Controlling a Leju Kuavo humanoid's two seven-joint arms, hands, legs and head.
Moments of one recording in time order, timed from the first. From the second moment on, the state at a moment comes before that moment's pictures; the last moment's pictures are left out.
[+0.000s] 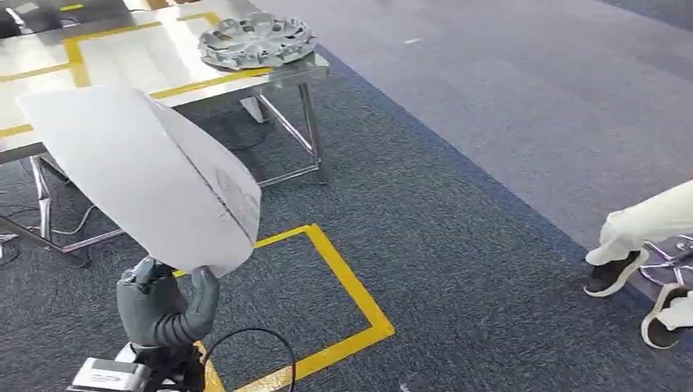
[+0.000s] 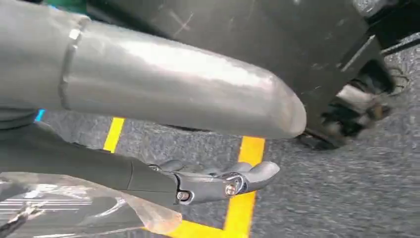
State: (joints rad) left arm 0.05 -0.04 -0.51 -1.70 -0.33 0.55 -0.57; right arm -0.06 0.09 0.28 -0.18 0.24 -0.12 0.00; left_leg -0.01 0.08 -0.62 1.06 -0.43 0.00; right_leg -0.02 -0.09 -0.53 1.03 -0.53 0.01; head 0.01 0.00
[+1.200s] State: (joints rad) left arm 0.07 -0.04 -0.51 -1.70 -0.33 0.57 -0.57; right arm -0.07 0.09 0.28 -0.18 0.21 -0.12 -0.01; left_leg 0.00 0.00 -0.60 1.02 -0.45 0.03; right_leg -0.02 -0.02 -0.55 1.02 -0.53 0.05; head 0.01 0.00
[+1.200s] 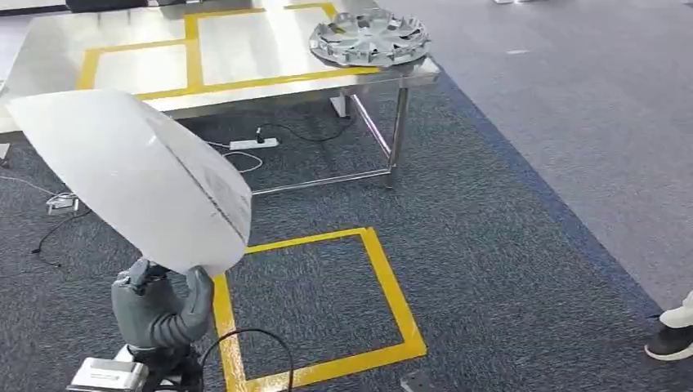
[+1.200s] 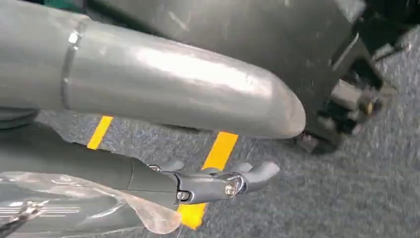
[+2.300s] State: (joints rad) left arm 0.06 -0.04 -0.51 -1.71 -0.33 0.56 -0.58; right arm -0.07 0.09 0.27 -0.18 0.21 -0.10 -0.02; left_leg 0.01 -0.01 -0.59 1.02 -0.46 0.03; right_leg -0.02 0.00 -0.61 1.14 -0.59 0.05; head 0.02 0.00
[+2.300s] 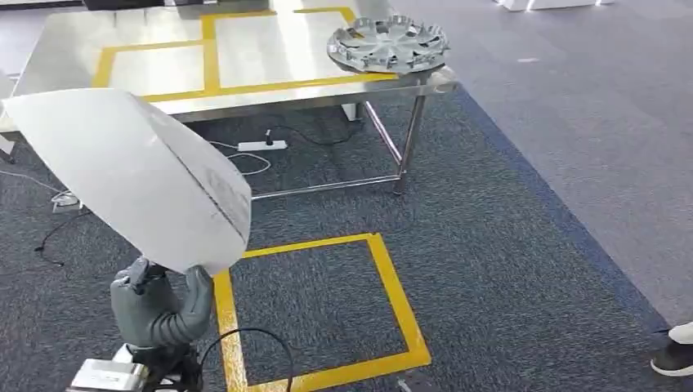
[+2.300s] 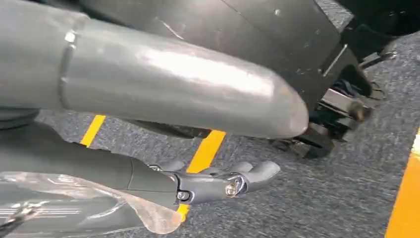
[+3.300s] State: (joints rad) left arm 0.06 -0.04 -0.51 -1.71 -0.33 0.56 -0.58; right arm -0.07 0.09 0.27 -0.18 0.21 -0.09 -0.02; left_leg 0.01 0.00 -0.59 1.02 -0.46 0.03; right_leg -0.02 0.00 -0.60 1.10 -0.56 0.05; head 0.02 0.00
